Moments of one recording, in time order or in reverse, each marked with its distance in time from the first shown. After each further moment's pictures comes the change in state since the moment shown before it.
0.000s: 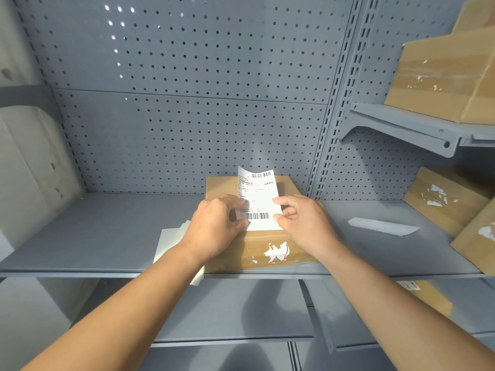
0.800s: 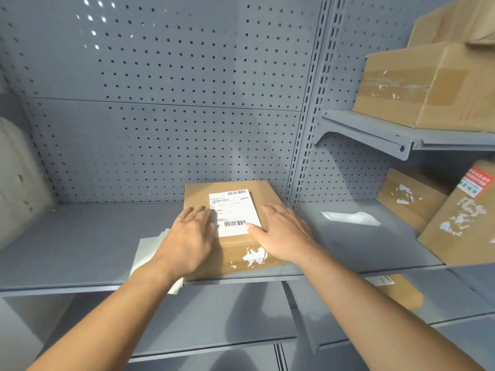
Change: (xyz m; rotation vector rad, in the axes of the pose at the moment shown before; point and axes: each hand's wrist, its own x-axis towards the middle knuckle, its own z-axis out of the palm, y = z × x) left_hand -0.012 -0.013 0.008 0.151 -0.099 0.005; right_hand -0.004 -0.006 -0.006 -0.467 -0.245 0.066
